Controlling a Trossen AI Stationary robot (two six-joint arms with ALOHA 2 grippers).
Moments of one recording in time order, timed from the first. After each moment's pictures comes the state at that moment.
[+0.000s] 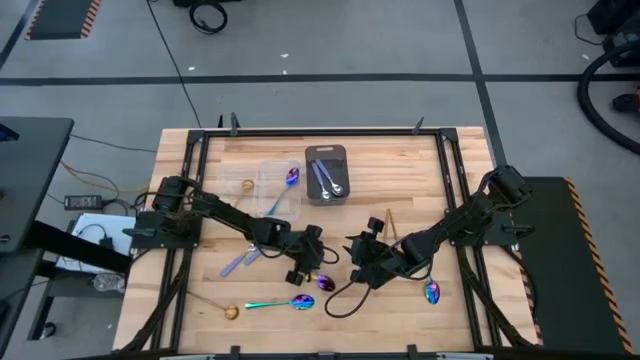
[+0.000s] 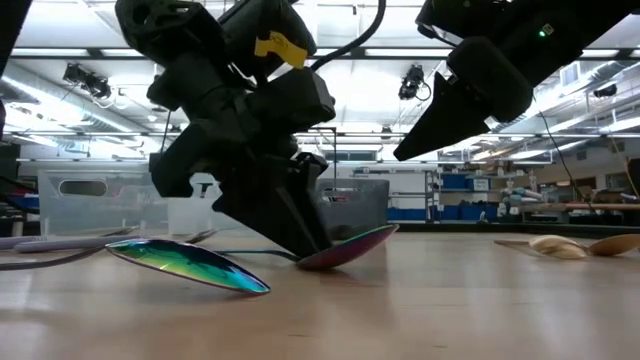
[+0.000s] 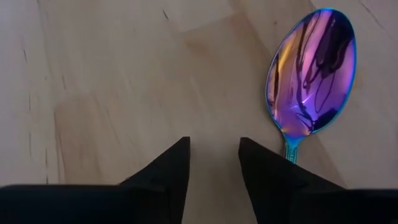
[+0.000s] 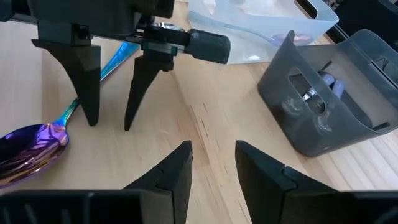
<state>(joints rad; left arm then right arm) -0.21 1.94 0.98 0.09 0.04 0.16 0.50 1.70 0.91 -0.15 0.81 0.46</state>
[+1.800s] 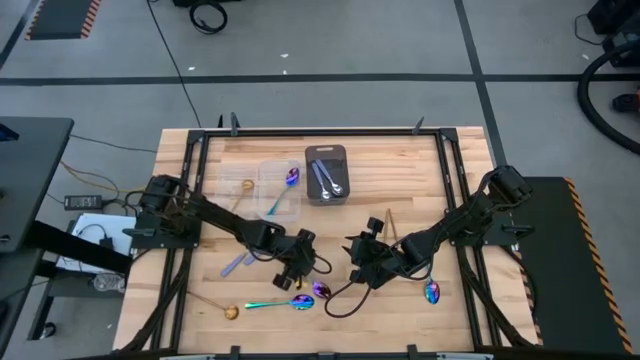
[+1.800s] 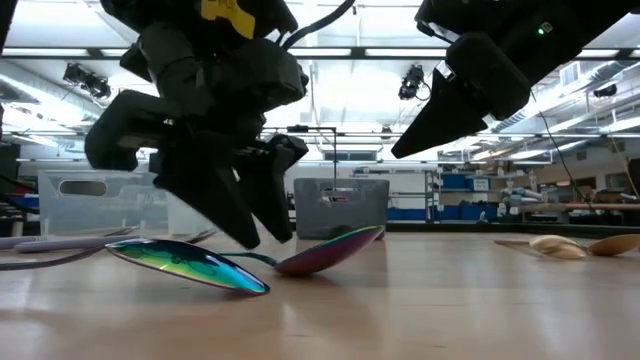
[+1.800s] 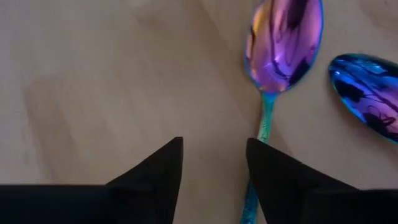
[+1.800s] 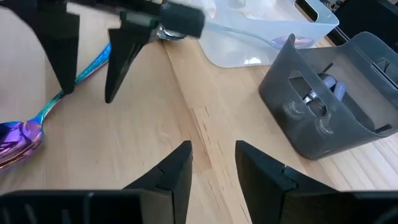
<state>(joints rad) -0.26 1.83 0.97 -0.06 0.04 0.21 0.50 1.70 0.91 -0.13 0.81 0.46</state>
